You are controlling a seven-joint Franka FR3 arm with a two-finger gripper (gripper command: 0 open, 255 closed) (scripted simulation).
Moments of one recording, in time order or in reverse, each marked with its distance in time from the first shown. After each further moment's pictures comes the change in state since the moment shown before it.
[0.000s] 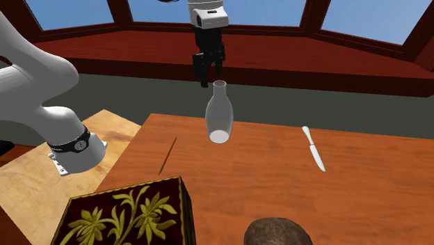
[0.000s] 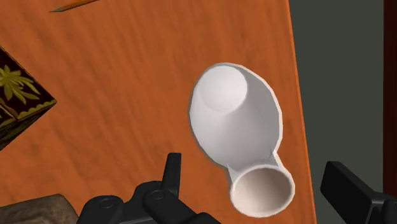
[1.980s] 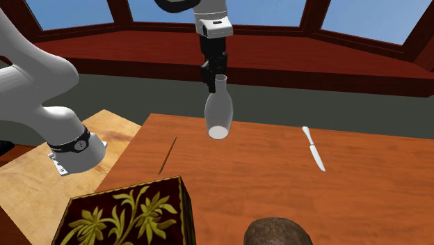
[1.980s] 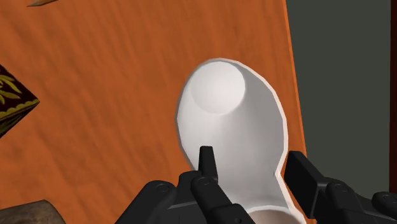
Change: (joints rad) arm 0.001 0.070 0.022 0.006 -0.041 0.054 0.051
